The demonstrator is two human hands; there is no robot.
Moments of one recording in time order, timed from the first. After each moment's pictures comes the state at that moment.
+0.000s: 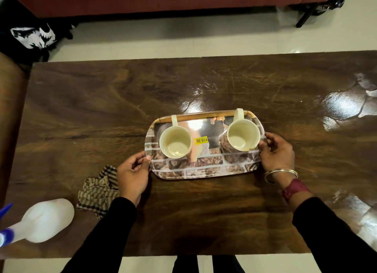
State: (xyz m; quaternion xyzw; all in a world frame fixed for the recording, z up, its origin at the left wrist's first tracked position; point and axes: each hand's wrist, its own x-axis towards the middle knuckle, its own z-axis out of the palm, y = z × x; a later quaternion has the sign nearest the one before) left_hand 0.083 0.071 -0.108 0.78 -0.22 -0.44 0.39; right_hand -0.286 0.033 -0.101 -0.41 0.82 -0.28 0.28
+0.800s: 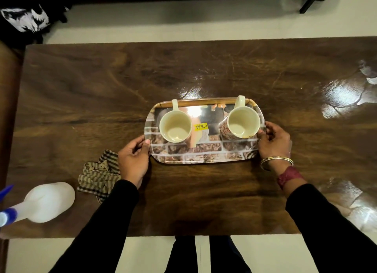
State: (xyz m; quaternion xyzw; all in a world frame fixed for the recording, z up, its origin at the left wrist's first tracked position) left_hand 0.079 0.070 -0.111 0.78 -0.24 -0.41 0.39; right_hand -0.281 0.040 -0.101 -0.40 0.84 -0.26 0.26
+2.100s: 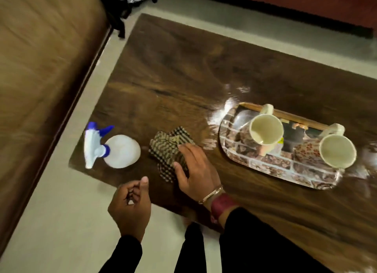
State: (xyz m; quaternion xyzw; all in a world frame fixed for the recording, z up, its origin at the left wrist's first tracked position) left_hand 0.173 0.264 -0.054 0.88 -0.28 -0.08 0.38; right_hand 0.039 0.140 -0.087 -0.82 0.42 -0.26 0.28
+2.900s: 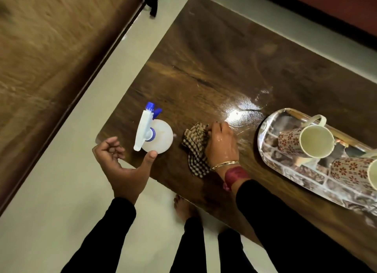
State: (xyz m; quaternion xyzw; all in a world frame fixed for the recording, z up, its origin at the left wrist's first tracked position) left_hand 0.287 0.264 -0.052 0.82 -0.26 -0.08 0.51; right_hand 0.118 0.098 -0.102 -0.84 0.50 -0.07 0.19
